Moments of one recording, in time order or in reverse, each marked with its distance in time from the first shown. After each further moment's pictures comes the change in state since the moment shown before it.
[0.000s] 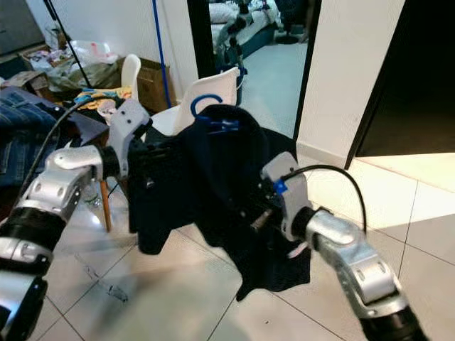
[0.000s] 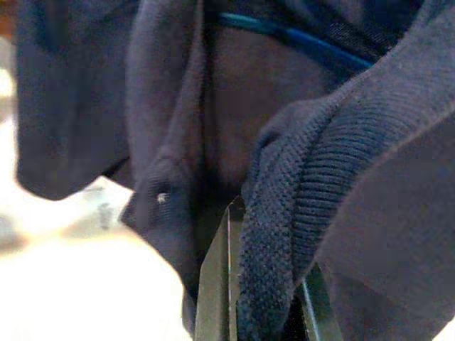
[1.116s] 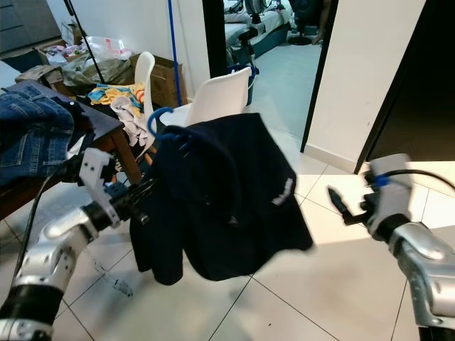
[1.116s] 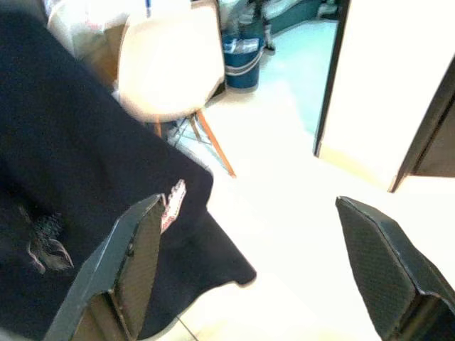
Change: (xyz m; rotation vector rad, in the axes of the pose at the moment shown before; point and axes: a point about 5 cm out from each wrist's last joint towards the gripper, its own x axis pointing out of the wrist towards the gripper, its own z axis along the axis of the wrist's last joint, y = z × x) left arm -0.045 -0.049 -0.086 -0.403 -0.127 0.246; right arm -0.090 -0.088 -0.051 0.373 -0.126 -0.564
